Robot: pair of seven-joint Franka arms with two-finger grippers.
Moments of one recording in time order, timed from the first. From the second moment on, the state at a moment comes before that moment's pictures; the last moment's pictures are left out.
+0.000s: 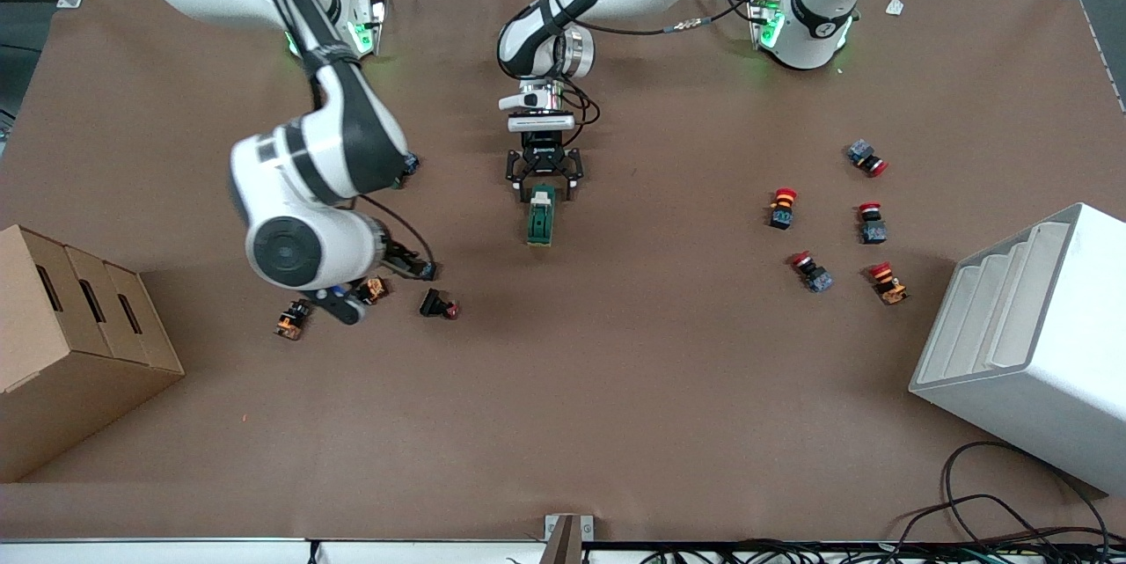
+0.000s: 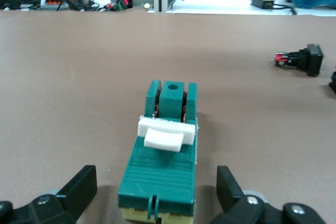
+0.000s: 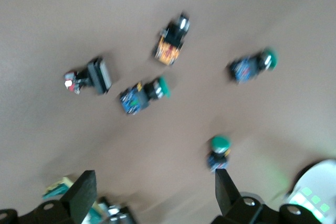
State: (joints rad) left arm -0.88 0.93 -0.46 -1.76 1.79 1.84 -2.55; right arm 0.36 0.50 -0.04 -1.41 0.09 1.56 0.83
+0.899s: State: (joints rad) left arm -0.68 0.79 -0.59 -1.49 1.25 1.88 -1.97; right arm -0.02 0.33 -0.05 -1.41 -0.02 1.54 -0.05
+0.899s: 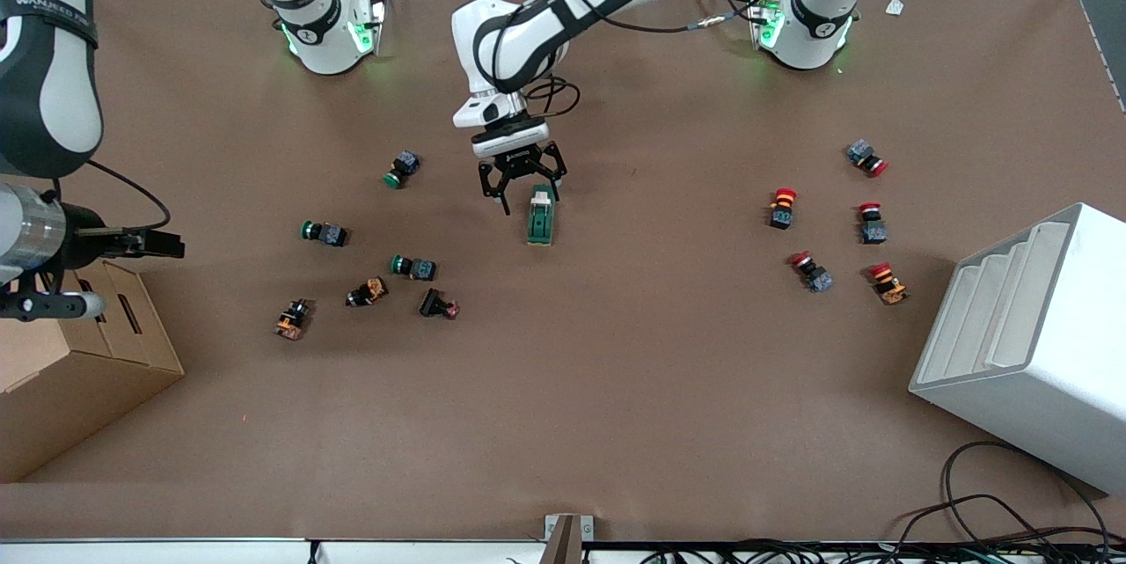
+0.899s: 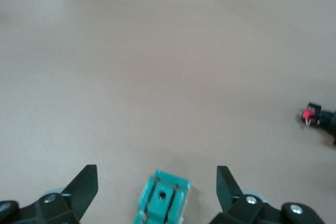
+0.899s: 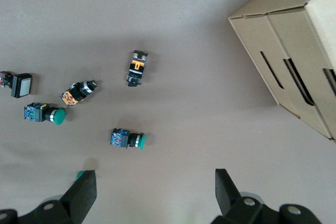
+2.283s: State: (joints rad) left arm 0.12 0.22 -0.48 -1.44 0.20 1.76 -0.38; right arm -0.02 0.21 -0.02 -1.41 -0.02 1.40 -0.05
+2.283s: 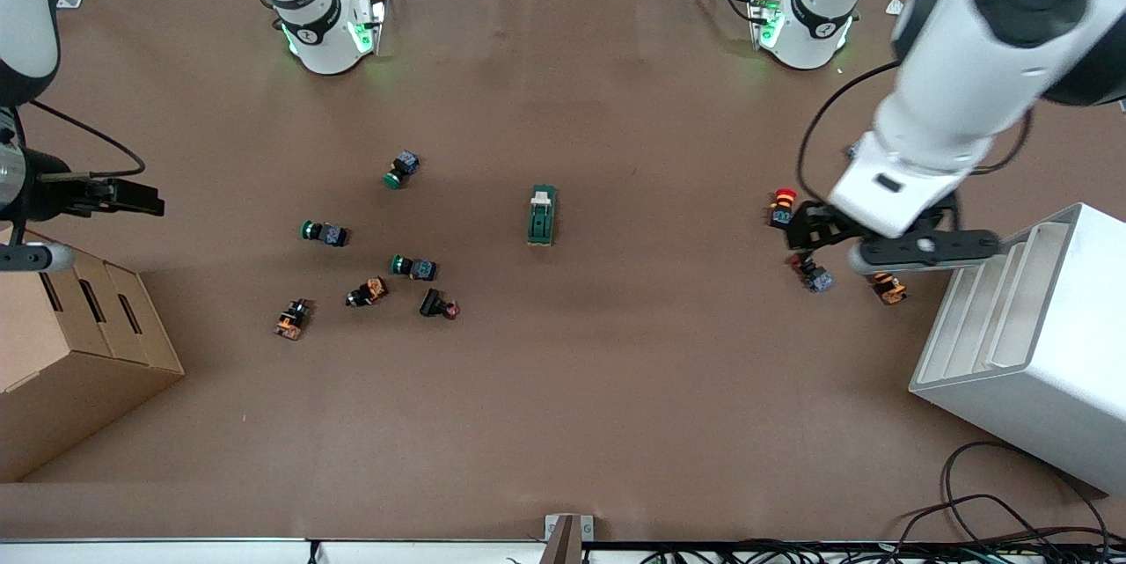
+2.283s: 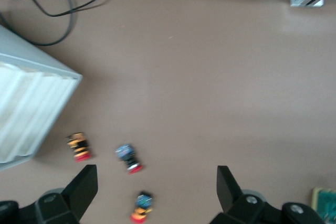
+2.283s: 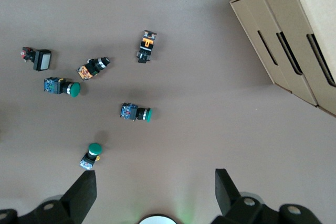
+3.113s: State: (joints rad) left arm 0.02 -0.02 -0.11 -1.57 0.01 1.52 -0.06; right arm -0.02 -0.09 -0.02 -1.61 -0.01 1.46 -0.05
